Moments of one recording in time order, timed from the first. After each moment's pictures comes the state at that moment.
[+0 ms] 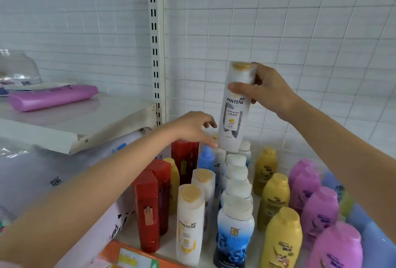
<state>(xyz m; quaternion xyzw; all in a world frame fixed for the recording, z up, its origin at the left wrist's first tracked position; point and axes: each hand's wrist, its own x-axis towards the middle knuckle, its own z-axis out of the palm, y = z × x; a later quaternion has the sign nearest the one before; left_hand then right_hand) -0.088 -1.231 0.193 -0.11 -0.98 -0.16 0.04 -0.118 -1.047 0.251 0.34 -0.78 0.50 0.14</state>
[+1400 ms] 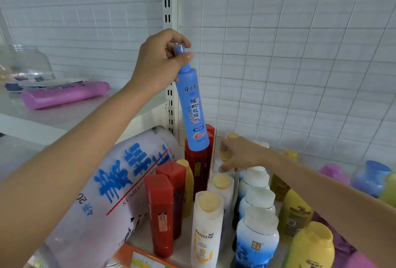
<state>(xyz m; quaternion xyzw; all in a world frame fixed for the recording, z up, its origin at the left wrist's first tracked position) -0.053 -1.293 0.267 -0.09 -0.79 -0.42 0.43 -0.150 -1.105 0.135 0.34 -0.92 0.16 -0.12</state>
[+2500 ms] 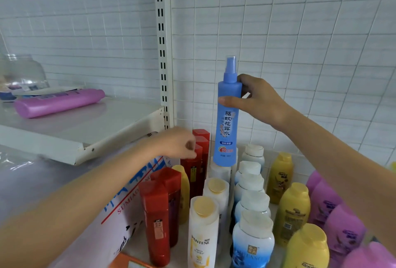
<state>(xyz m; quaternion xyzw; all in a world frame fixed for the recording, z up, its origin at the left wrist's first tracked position) -0.083 -1.285 0.169 -0.09 -0.99 -0.05 0.00 -0.124 -1.085 0.238 0.38 -0.81 0.41 0.16</state>
